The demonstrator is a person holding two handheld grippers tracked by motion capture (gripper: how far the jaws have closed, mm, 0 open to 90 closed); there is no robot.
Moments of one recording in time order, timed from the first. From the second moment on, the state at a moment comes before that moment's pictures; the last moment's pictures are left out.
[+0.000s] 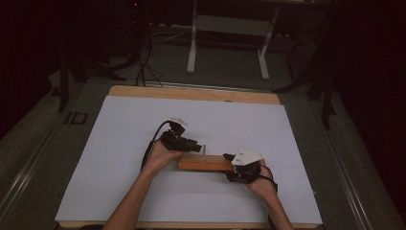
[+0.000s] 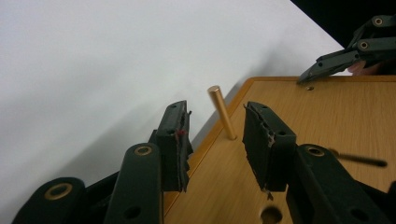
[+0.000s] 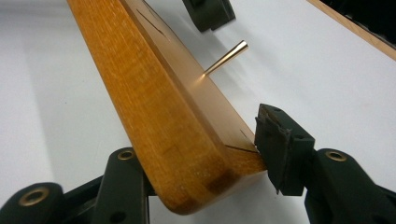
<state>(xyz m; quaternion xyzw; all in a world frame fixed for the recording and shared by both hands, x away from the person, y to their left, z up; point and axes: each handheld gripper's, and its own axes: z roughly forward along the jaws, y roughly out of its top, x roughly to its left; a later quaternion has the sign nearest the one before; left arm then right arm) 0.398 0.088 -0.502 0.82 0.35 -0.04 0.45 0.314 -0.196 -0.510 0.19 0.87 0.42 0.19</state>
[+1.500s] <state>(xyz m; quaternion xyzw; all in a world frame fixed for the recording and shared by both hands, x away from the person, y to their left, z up) 0.308 0.155 -0.510 0.82 0.33 0.14 0.45 0.320 -0.198 -0.506 0.19 0.87 0.42 0.17</state>
